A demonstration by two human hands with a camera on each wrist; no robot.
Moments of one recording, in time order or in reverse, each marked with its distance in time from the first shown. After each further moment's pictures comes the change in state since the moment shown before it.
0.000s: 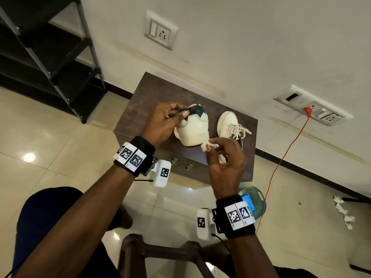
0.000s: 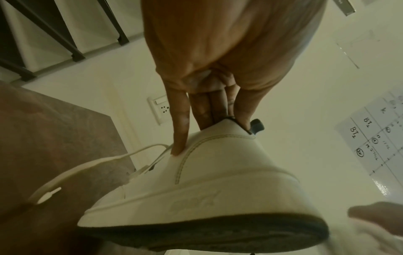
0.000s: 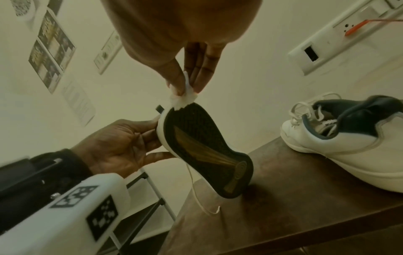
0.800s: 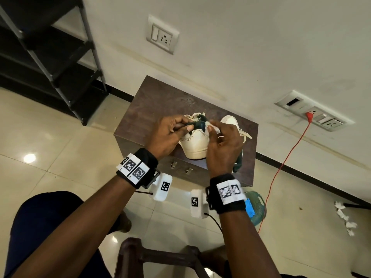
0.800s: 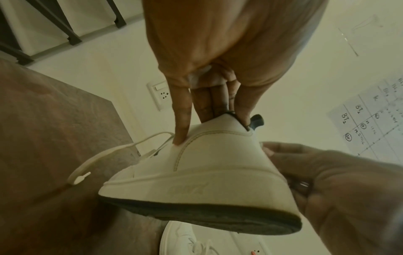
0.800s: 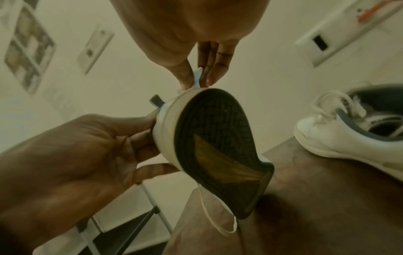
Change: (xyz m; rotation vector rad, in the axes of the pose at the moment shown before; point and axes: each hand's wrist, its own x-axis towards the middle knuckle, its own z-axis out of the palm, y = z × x) left_hand -0.011 -0.011 0.014 0.005 -0.032 0.038; right_hand 0.049 0.008 0.037 -0.078 0.137 0.060
